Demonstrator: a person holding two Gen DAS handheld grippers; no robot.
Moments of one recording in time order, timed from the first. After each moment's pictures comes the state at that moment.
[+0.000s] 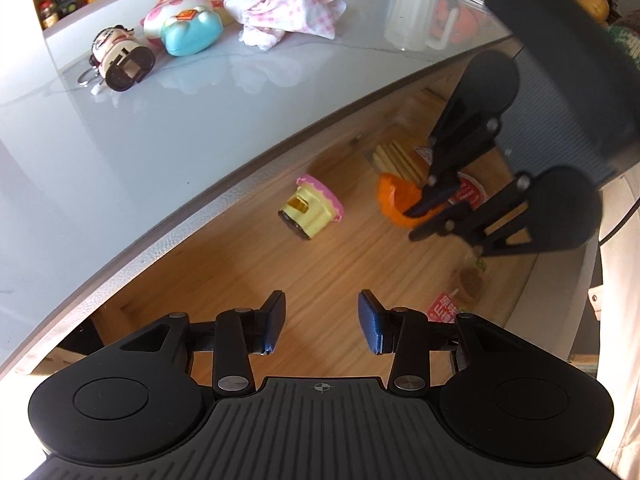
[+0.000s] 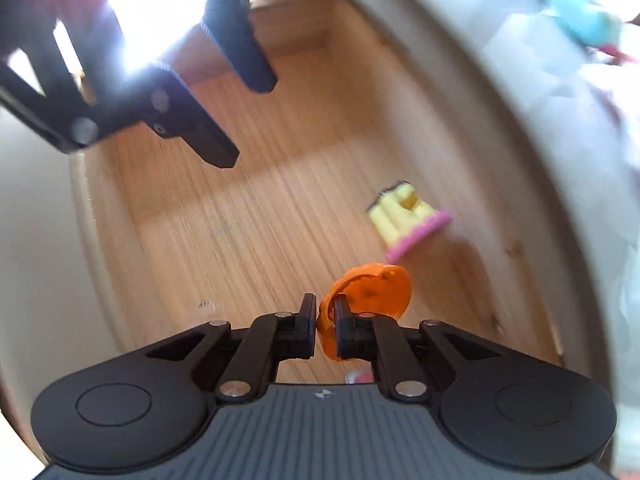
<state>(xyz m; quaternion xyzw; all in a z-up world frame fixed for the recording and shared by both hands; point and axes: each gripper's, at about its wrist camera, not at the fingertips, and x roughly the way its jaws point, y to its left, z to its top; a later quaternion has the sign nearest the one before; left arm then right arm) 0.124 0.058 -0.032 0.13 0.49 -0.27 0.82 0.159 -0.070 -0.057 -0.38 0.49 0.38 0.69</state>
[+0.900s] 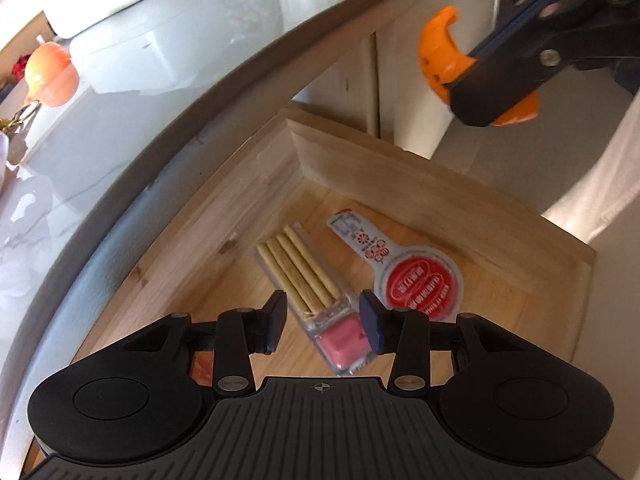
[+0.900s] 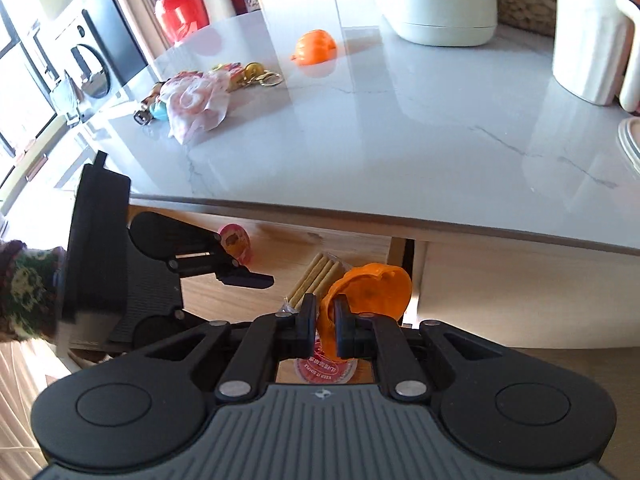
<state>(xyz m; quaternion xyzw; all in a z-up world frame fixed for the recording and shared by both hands) 0.159 -0.136 -0.089 0.26 0.45 -0.28 0.80 0.167 -0.282 0.007 0.03 0.47 0.19 0.86</state>
